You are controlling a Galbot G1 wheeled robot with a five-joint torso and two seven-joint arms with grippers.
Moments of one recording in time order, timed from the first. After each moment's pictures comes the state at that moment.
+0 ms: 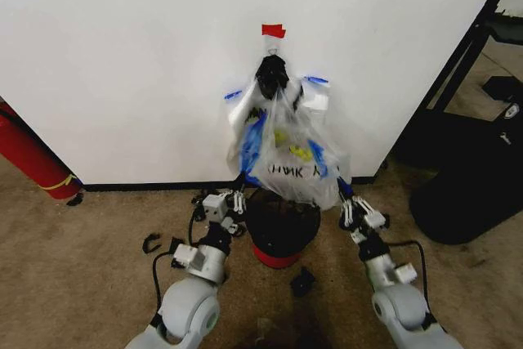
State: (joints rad) left arm 1.35 -1.23 -0.14 -2.08 -0.35 -0.20 -0.18; right arm -1.40 1.21 0.43 1.73 0.25 0.68 -0.18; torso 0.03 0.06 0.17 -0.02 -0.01
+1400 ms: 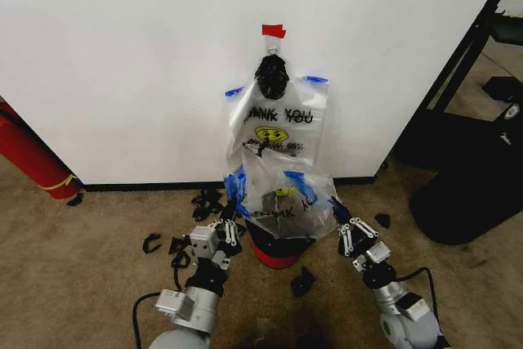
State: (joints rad) left arm 1.58 -1.19 -0.12 -2.31 -0.27 -0.14 -0.29; right arm -1.46 1.23 0.50 1.83 0.32 0.82 -0.44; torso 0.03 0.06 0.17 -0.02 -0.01
